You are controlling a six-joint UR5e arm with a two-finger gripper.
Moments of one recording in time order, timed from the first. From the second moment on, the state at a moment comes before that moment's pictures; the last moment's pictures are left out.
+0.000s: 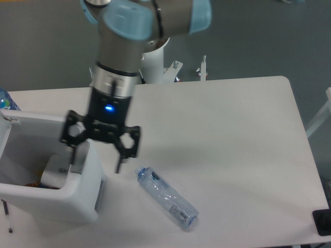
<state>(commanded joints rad) 2.34 -1.83 -1.50 -0.81 1.11 0.15</state>
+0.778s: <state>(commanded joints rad) 2.43 -2.04 -1.42 -0.96 1.21 0.14</state>
